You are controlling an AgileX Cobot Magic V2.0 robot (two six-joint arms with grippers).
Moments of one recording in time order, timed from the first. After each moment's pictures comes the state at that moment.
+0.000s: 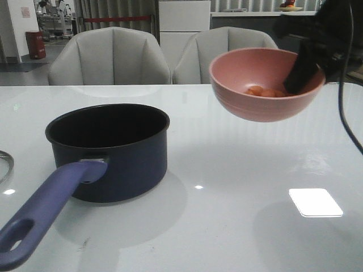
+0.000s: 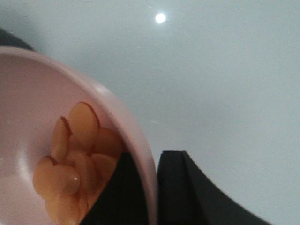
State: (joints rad) left arm -0.21 0.12 -0.27 -0.12 0.21 0.07; right arm 0.22 1.53 -1.13 0.33 0.65 -0.17
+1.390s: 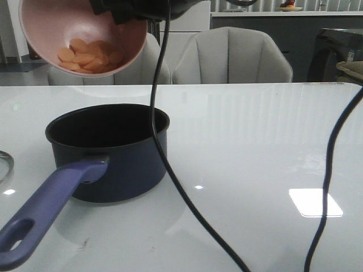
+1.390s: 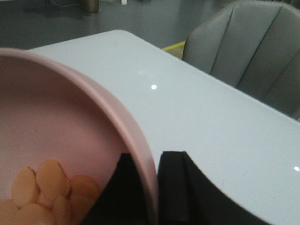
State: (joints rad) left arm -0.21 0.12 -0.27 -0.12 0.21 0.07; right arm 0.67 1.71 -1.20 -0.11 -0.25 0.01
